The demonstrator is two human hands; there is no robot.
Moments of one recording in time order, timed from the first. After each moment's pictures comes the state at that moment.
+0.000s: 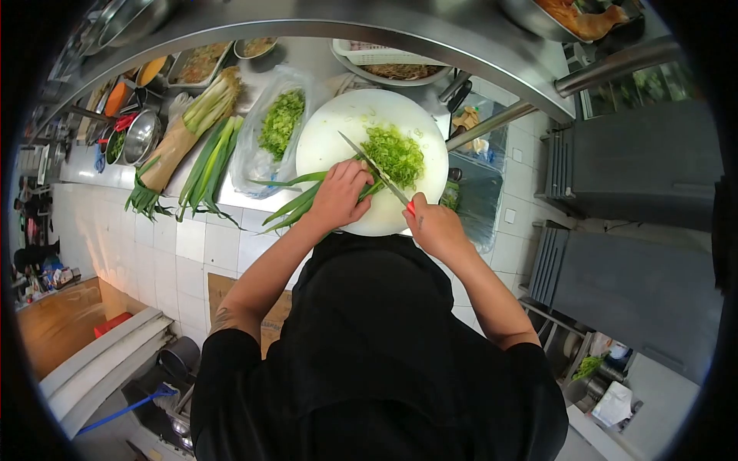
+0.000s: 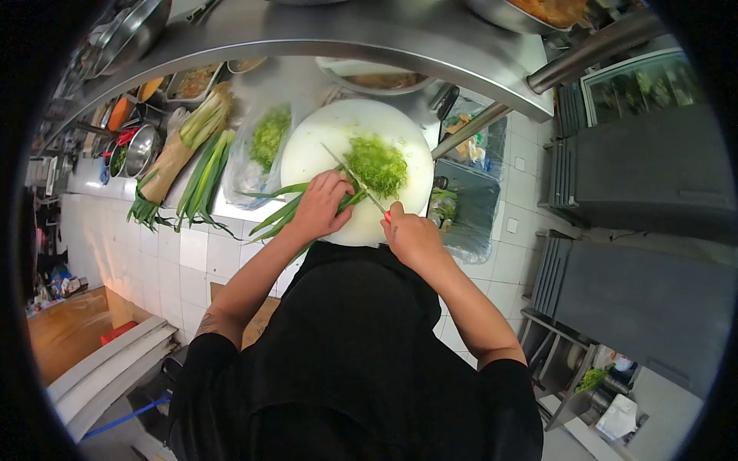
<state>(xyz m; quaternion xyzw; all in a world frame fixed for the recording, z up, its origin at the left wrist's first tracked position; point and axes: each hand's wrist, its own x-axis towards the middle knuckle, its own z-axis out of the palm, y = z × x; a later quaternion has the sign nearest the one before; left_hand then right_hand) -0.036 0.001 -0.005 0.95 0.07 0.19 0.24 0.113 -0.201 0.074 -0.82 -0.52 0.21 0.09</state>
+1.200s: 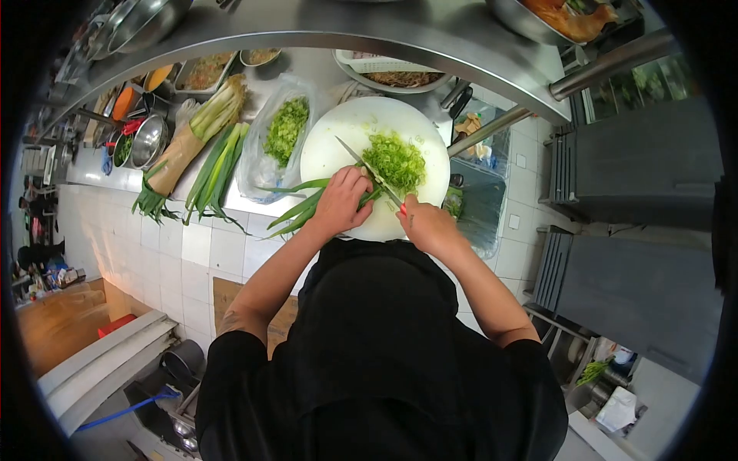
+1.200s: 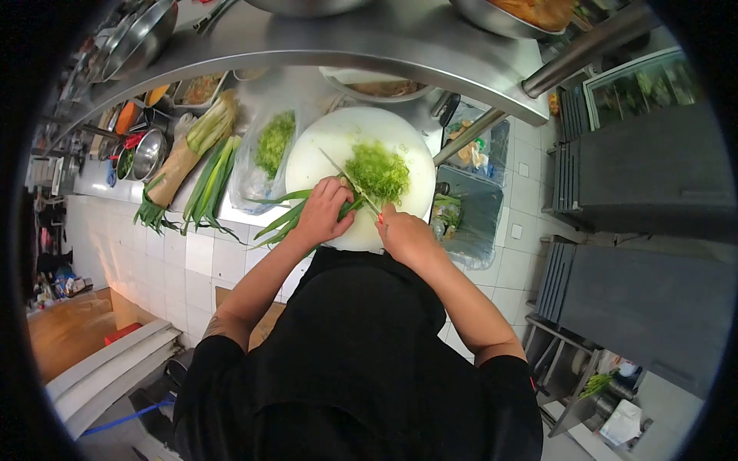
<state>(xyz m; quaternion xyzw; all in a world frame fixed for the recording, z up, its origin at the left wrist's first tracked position) -0.038 0.000 -0.012 0.94 0.07 0.23 0.26 0.113 -0.179 0.072 -0.82 -0.49 0.28 0.09</state>
